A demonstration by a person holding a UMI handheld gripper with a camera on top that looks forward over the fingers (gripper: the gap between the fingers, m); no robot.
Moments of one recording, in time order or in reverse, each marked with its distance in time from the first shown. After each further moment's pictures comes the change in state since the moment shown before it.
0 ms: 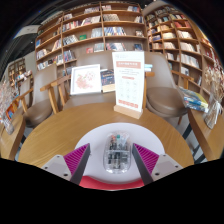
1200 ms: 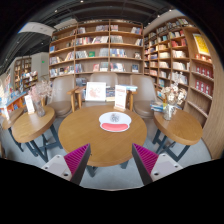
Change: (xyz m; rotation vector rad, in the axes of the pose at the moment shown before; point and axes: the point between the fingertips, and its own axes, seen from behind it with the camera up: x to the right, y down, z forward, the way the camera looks) arm -0.024 0.108 -0.444 0.137 0.050 -0.087
